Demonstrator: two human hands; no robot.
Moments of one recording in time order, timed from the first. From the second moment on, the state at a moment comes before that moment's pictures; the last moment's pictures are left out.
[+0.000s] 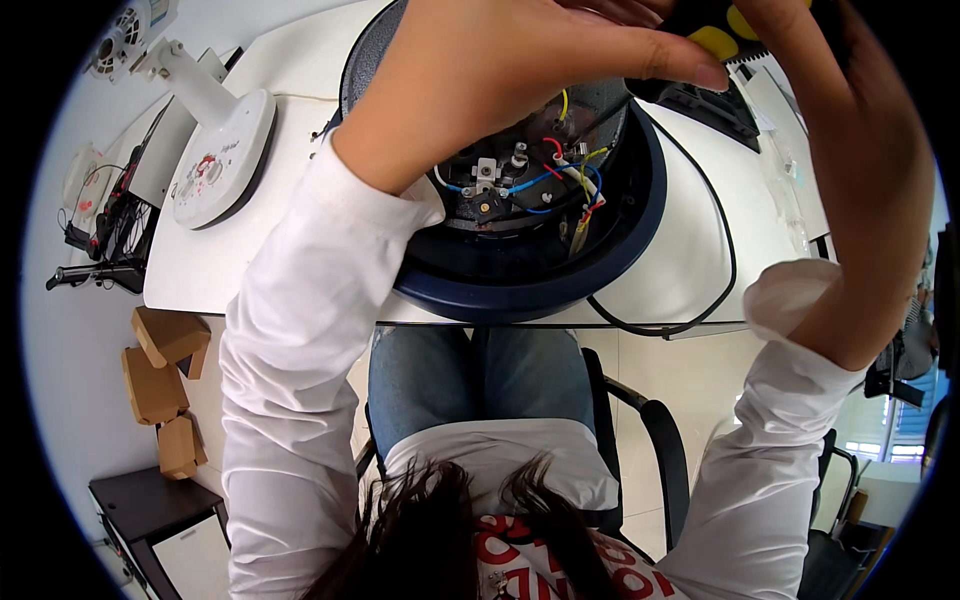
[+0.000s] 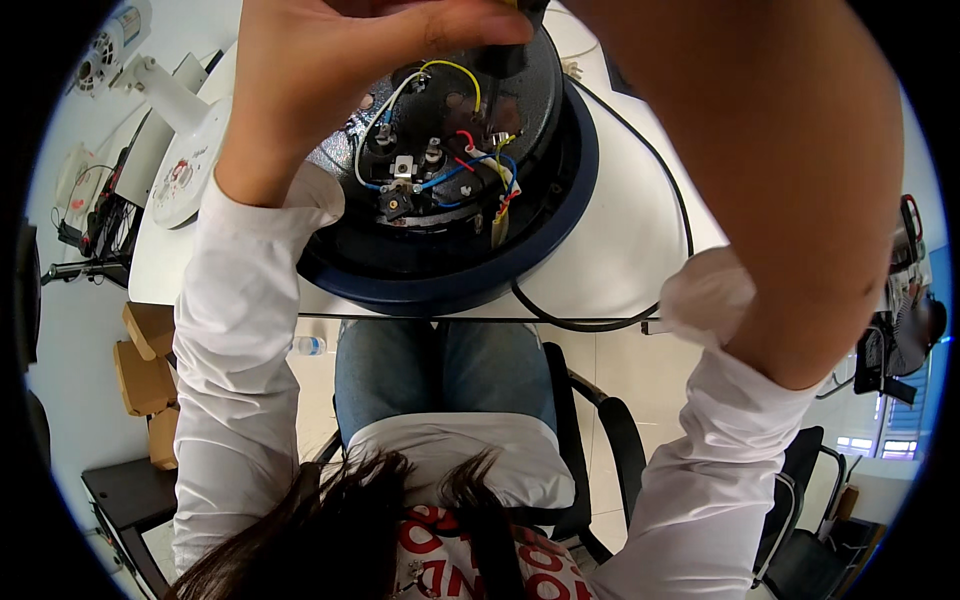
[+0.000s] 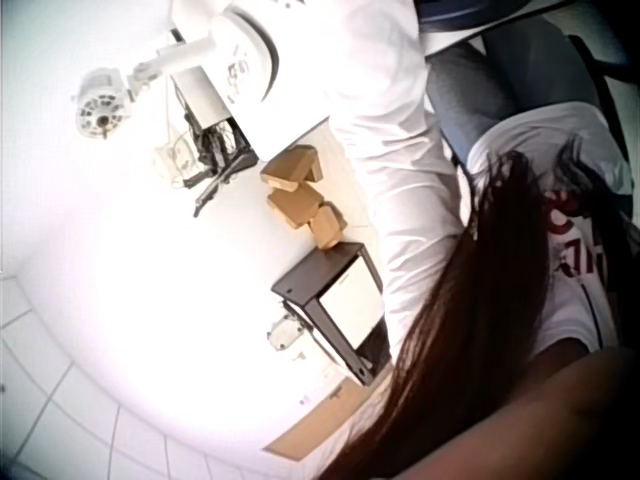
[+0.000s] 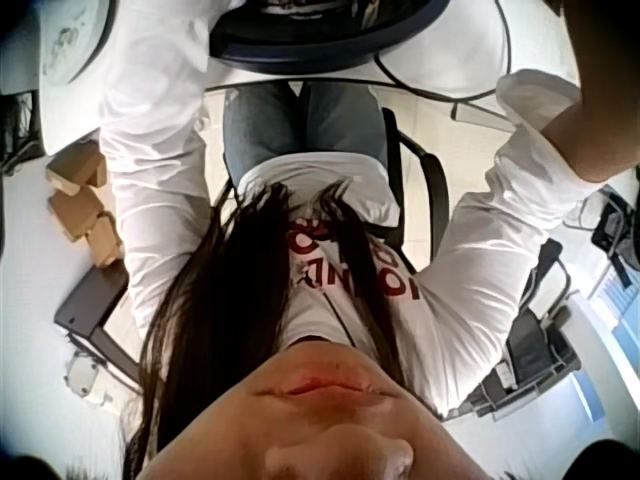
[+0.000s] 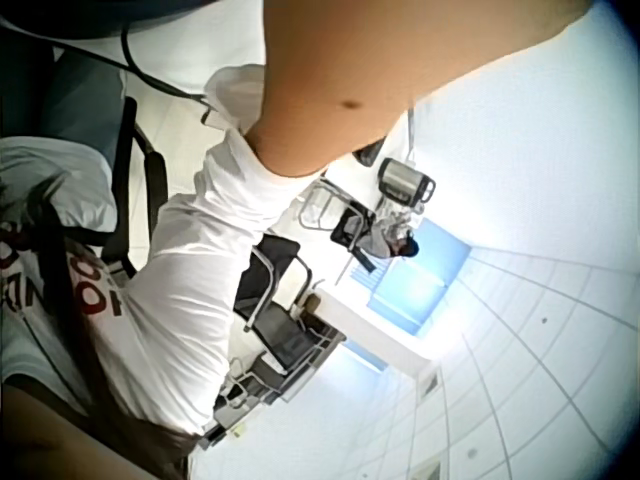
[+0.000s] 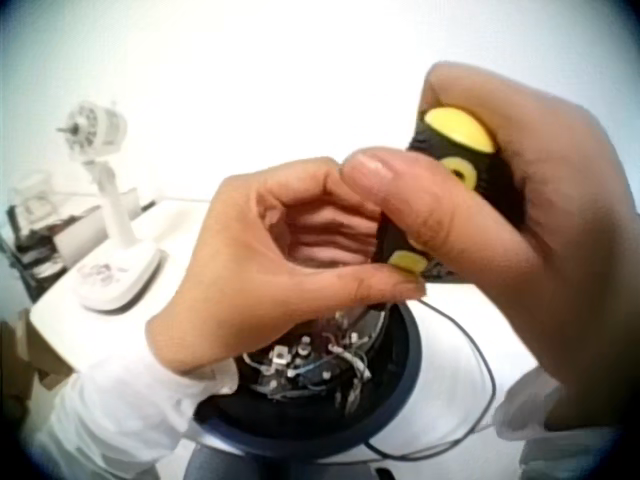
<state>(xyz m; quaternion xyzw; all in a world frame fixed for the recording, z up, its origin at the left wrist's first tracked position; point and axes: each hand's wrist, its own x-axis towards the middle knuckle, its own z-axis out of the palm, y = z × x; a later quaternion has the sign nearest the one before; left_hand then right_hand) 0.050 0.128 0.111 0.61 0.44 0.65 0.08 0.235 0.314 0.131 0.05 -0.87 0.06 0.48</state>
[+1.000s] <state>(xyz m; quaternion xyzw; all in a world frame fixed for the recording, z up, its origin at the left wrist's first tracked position) 0.077 0.113 0.136 0.64 0.53 0.54 0.15 0.229 0.316 0.132 0.06 -0.87 0.09 0.48</state>
